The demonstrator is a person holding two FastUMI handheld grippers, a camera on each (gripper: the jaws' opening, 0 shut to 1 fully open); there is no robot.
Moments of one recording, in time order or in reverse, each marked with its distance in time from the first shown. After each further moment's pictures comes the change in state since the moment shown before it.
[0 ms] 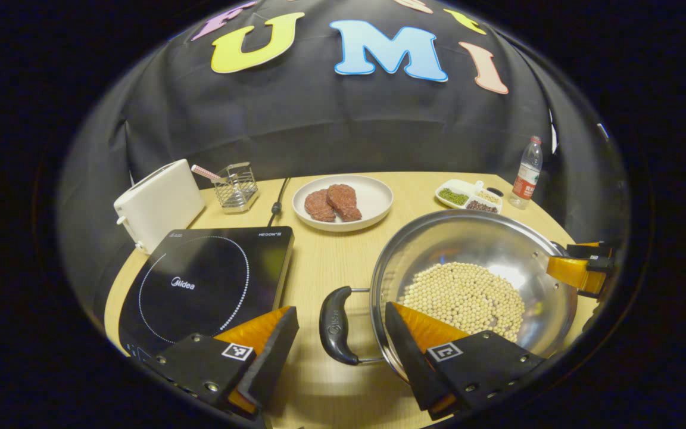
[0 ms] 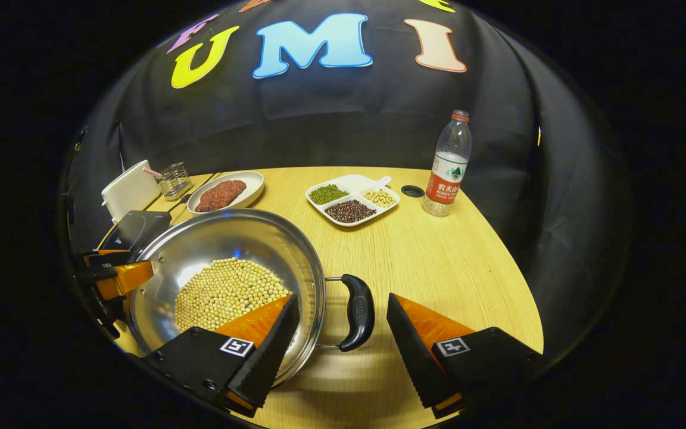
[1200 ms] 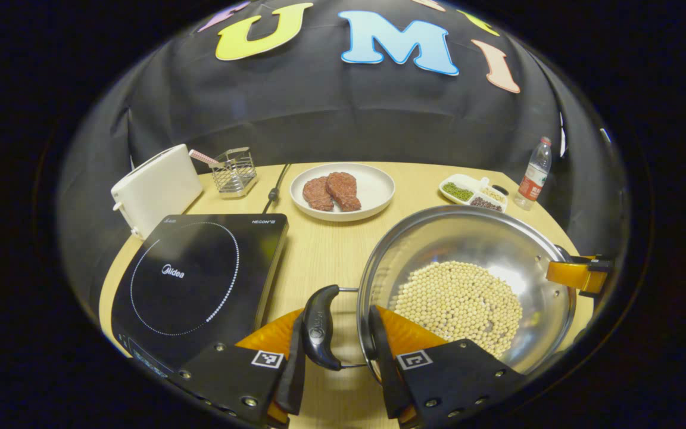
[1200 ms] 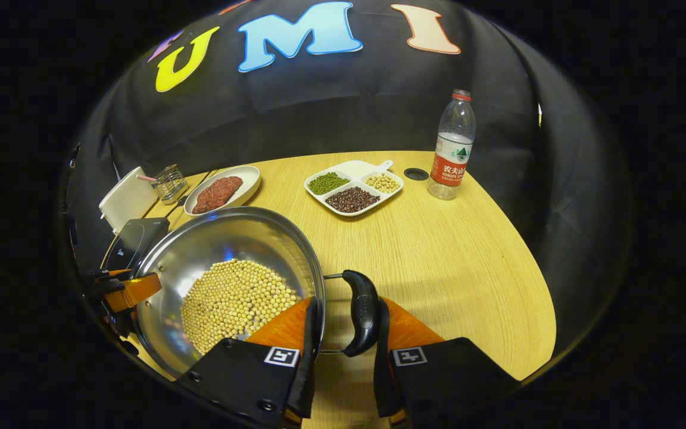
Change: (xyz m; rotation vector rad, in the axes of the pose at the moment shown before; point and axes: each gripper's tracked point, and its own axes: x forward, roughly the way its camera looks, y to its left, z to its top) left arm 0.003 -0.007 -0.001 -0.058 0.052 0.006; right arm -0.001 0.008 0.007 0.062 0.058 0.011
